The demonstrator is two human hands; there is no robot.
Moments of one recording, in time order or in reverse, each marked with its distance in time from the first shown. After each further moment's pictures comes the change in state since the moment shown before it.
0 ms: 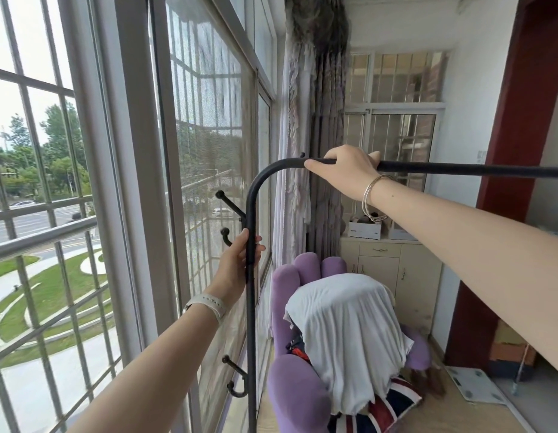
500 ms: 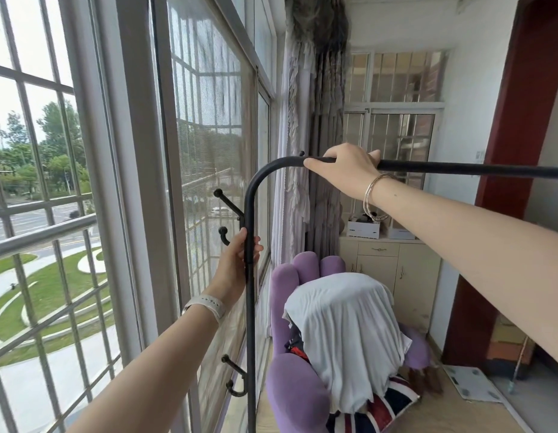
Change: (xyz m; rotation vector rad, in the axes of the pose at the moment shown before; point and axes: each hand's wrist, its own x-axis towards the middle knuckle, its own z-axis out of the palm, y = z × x) left_hand 0.005 -0.003 -0.007 -0.070 -0.030 0.017; right_hand -0.002 -0.004 0.000 0.005 0.006 -0.012
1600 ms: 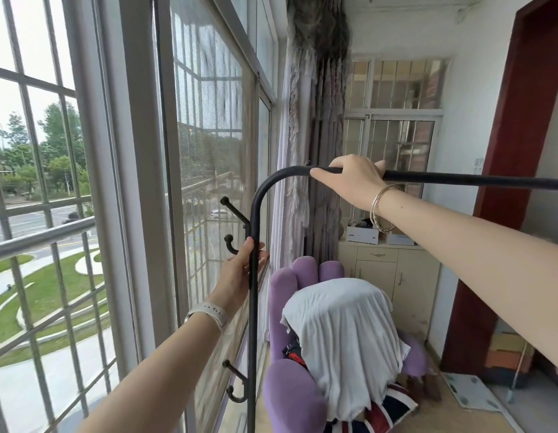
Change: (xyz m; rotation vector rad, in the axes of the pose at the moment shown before) left_hand -0.008 -0.005 0.013 0.004 0.044 -0.015; right_hand -0.001 0.016 0.003 -0.015 0.015 -0.050
